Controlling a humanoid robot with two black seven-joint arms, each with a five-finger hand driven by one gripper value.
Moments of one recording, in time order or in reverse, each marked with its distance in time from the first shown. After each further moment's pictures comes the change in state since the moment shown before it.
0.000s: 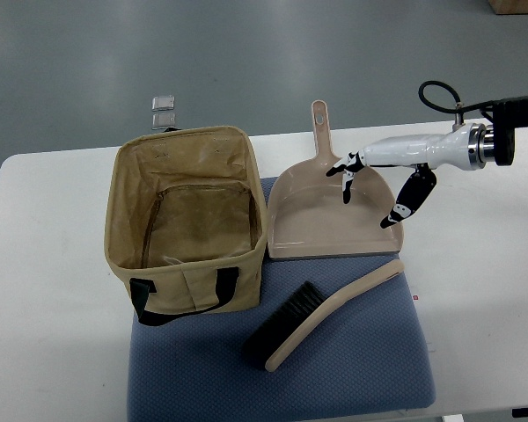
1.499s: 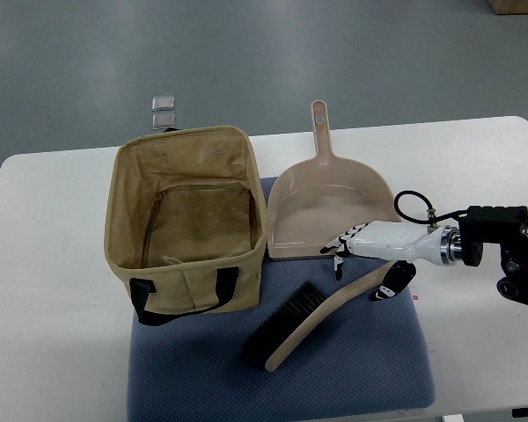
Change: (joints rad) left arm 0.000 0.000 -0.001 0.000 0.000 0.000 0.000; right arm -0.277 0.091 -0.048 0.037 -0.231 -0.332 -0.089
